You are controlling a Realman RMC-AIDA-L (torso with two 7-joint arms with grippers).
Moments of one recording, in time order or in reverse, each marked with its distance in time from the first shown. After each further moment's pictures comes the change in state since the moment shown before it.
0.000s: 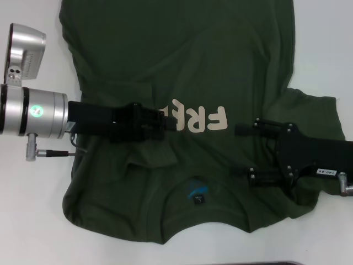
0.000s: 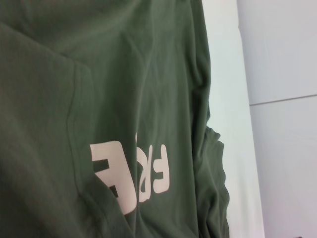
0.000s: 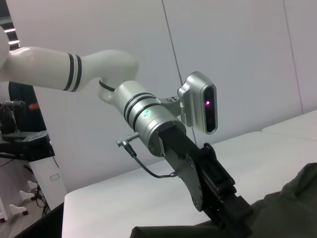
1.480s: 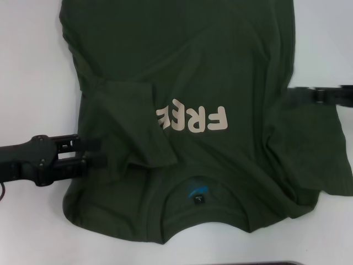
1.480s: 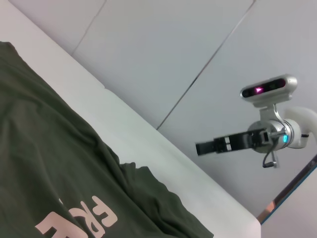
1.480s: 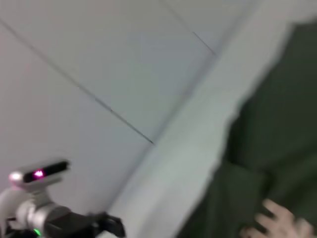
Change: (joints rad) left arm 0.283 0.071 -0.208 -0.085 -0.130 0.362 0.905; right arm 0.059 -0.125 0.116 -0.275 -0.074 -0.111 1.009
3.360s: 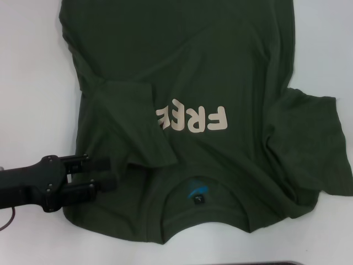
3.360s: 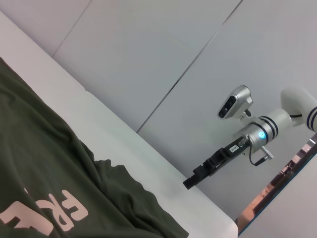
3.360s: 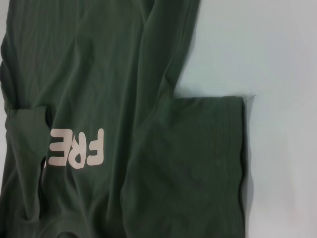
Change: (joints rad) left arm 0.043 -0.030 -0.006 0.040 0.011 0.041 0.077; right arm 0.013 -0.132 0.148 -0.155 -0.535 -0.019 0.391
